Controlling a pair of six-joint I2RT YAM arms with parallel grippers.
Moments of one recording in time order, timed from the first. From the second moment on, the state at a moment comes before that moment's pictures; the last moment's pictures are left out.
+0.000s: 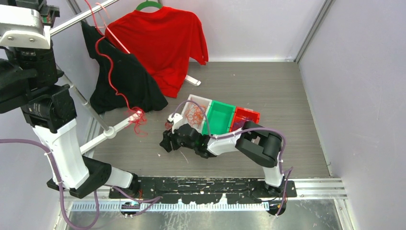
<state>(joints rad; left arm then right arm) -0.29 1.43 2.52 0.00 0.10 0.71 1.13 1.93 0.98 0.60 0.04 0.44</state>
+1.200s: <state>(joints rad) -0.29 1.26 2.22 -0.05 0.14 0.62 1.10 1.72 1.31 0.31 -0.10 0.16</state>
